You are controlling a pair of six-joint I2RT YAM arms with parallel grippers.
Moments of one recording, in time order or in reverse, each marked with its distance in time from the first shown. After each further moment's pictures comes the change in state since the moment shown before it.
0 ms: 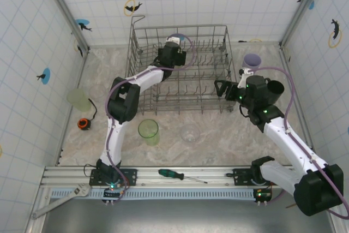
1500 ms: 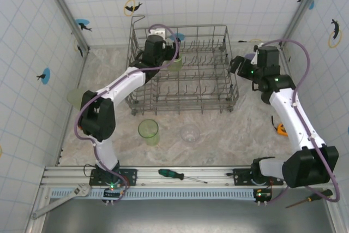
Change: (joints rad) left arm 0.017 -0.438 -0.257 -0.072 0.163 -0.188; right arm -0.192 0.264 0.487 -0.414 0.055 -0.065
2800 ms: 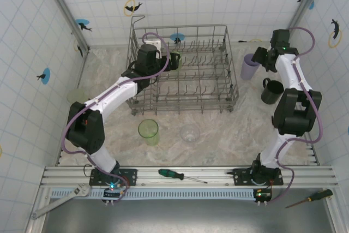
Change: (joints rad) left arm 0.000 -0.179 -0.211 -0.022 0.209 -0.167; right arm -0.270 0.575 0.407 -0.128 0.029 -0.099
